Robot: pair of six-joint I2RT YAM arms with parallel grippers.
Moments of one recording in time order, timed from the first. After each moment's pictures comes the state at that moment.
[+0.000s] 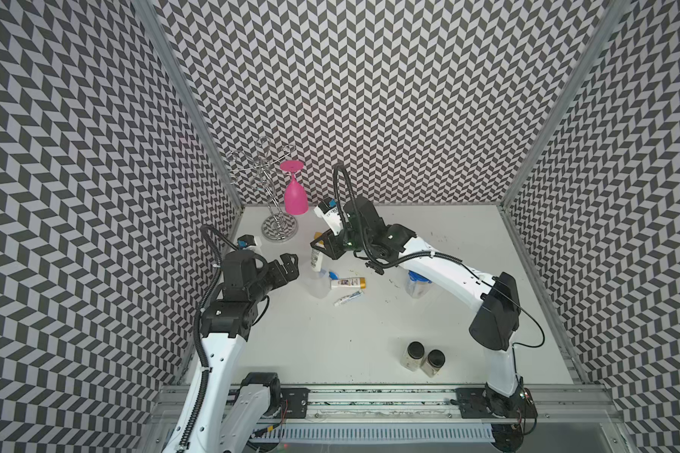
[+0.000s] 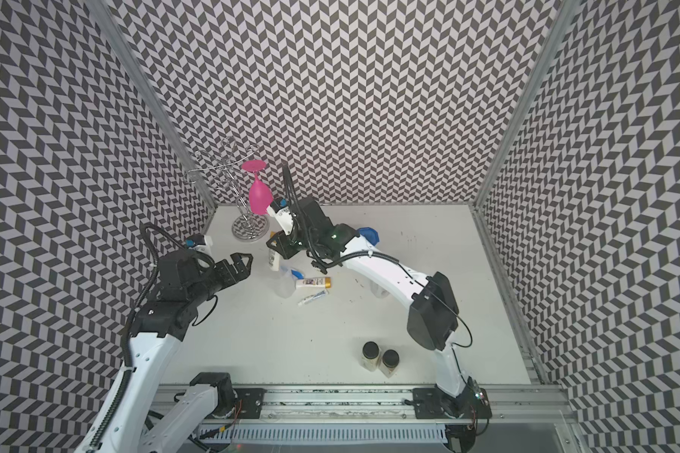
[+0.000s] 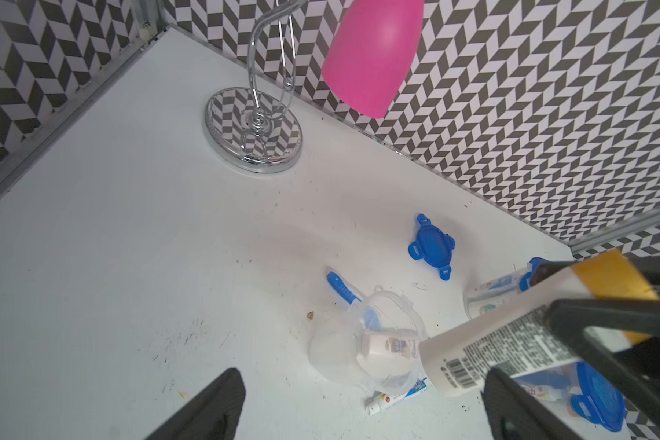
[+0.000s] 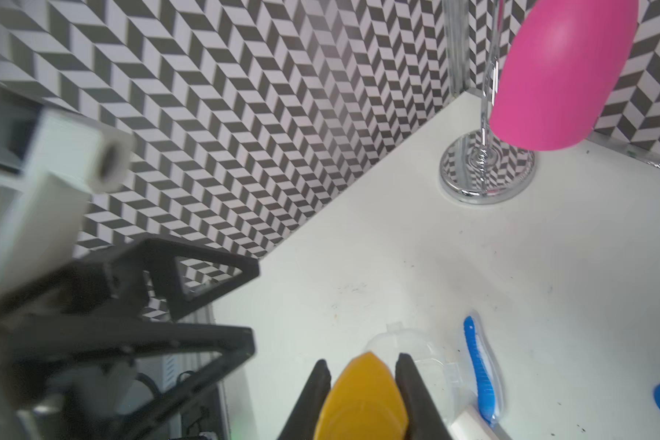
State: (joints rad) left arm -0.01 0.83 0.90 -0.61 0.16 -0.47; right arm 0.84 2.01 1.91 -0.39 -0.32 0.21
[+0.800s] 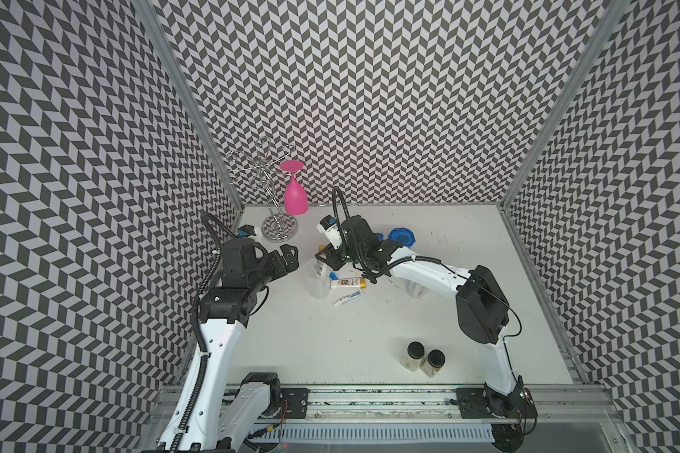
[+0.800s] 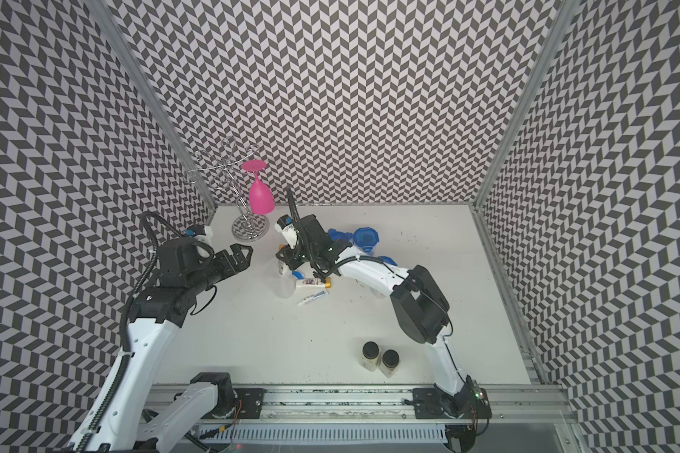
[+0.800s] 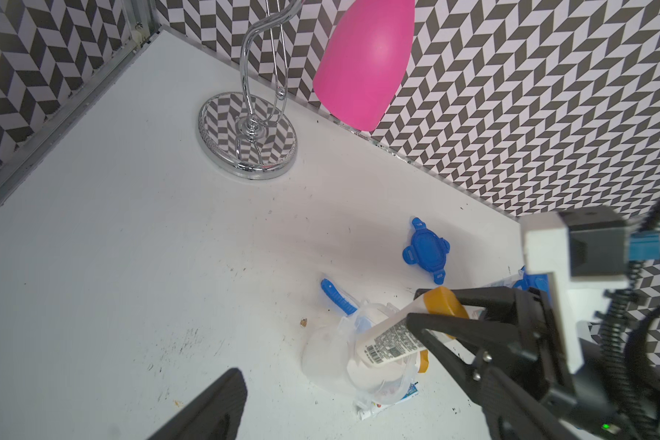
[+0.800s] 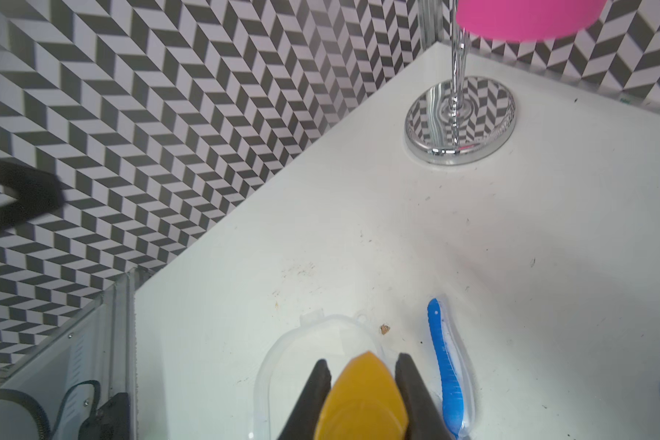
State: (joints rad) left arm -0.03 0.92 1.00 -0.64 0.17 -0.46; right arm 0.84 2.11 1.75 -0.21 -0.29 0.16
